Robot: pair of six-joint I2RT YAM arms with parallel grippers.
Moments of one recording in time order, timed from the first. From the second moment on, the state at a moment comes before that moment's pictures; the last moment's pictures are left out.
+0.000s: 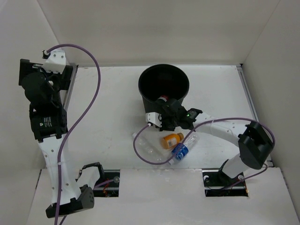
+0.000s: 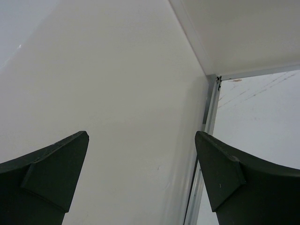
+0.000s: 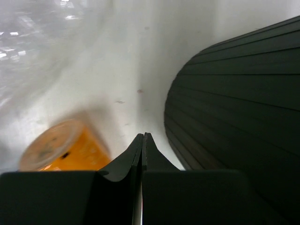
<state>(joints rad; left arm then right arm) 0.23 0.97 1.49 -0.50 -0.14 0.56 0.84 1.53 1.05 -0.42 -0.24 -0.75</state>
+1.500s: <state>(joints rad) 0.24 0.92 1.40 -0.54 -0.05 0.56 0.99 1.07 0.94 -0.67 -0.20 -0.60</state>
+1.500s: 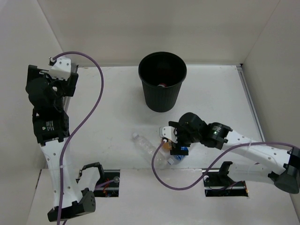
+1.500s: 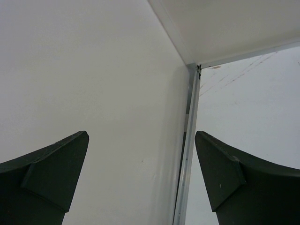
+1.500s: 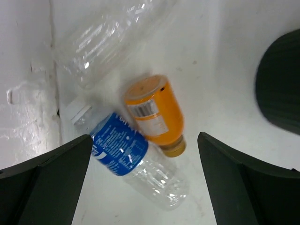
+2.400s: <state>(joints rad) 0.28 0.78 1.42 -0.62 0.06 0.55 0.96 1.49 0.88 -0.44 -0.15 -0.74</state>
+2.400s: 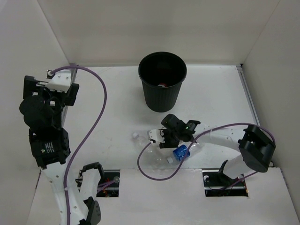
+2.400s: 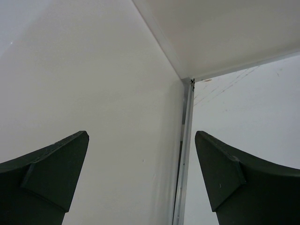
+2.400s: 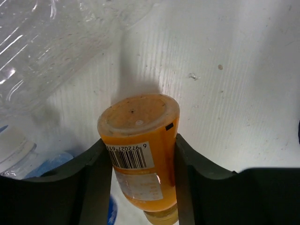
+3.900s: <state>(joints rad) 0.06 0.81 1.20 -0.74 0.29 0.54 0.65 1.77 1.97 -0.50 0.00 -0.60</state>
